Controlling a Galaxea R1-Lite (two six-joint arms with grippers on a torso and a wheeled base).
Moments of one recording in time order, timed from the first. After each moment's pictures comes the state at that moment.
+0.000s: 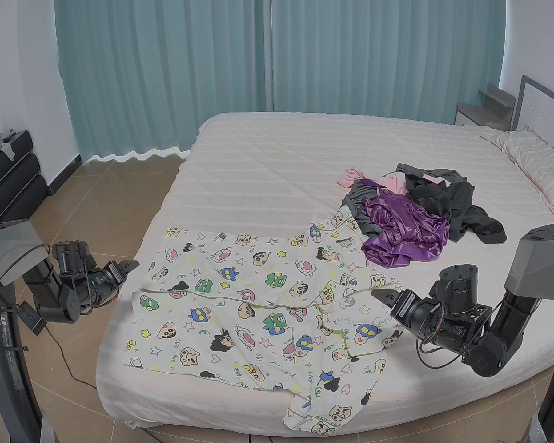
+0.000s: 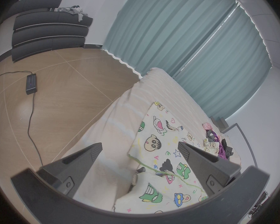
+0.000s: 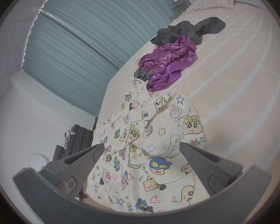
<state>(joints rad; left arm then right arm) 0.20 2.37 -0.88 -0.97 -0.29 -0.56 0.41 2.15 -0.43 -1.22 -0.05 0.89</state>
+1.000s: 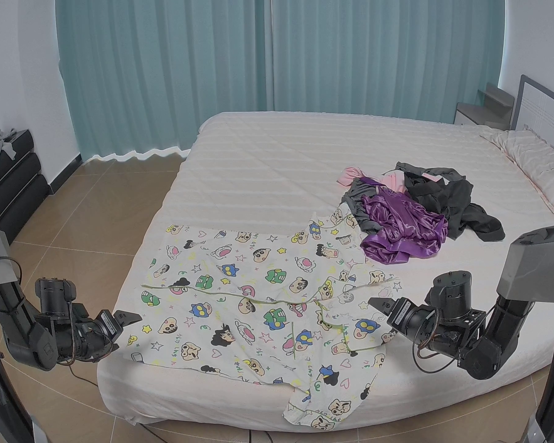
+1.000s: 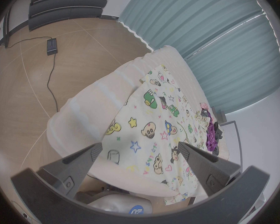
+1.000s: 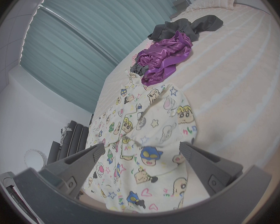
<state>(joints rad) 0.14 2.05 -0.31 -0.97 -0.34 -0.69 0.41 2.19 -0.43 -1.22 -0.06 0.88</state>
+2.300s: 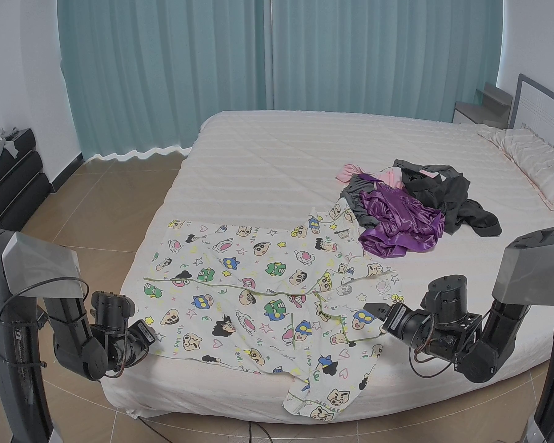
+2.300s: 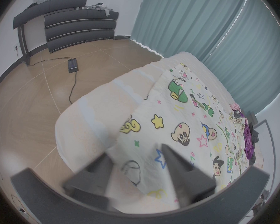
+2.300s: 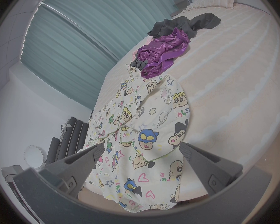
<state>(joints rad) -0.10 2.33 -0.44 -1.08 0.17 -0.78 0.44 2.20 -0.43 -1.22 -0.06 0.87</state>
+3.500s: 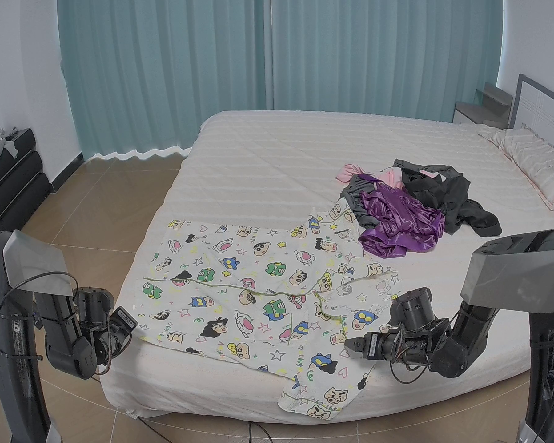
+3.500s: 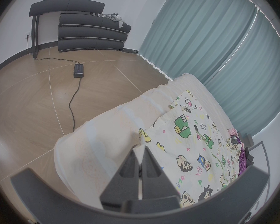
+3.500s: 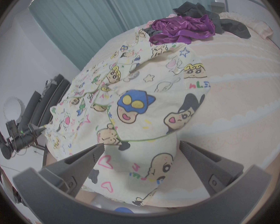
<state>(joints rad) 0.02 2.38 -0.42 -1.29 0.18 -0.81 0.47 2.35 -0.61 -0.93 -0.04 0.54</state>
